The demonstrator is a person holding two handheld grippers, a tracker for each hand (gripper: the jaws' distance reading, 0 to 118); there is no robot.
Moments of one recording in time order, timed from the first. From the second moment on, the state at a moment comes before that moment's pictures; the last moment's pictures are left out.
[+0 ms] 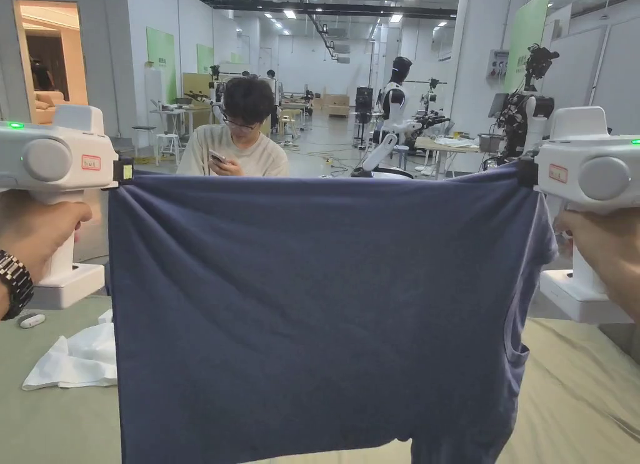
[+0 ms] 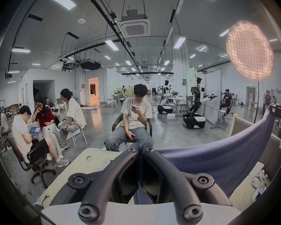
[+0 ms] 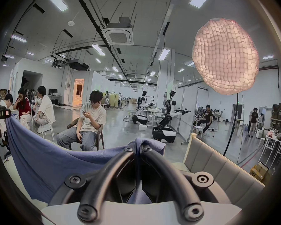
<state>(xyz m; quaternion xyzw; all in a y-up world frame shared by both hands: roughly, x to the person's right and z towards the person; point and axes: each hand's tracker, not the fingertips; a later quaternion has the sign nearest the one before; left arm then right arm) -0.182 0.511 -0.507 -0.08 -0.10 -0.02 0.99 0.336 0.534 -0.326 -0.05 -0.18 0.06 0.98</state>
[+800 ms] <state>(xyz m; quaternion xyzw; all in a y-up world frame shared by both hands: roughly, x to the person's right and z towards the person) -0.215 0.307 -0.384 -0.15 -0.15 0.00 0.98 0.325 0.329 -0.196 -0.14 -0.18 0.06 0.97</state>
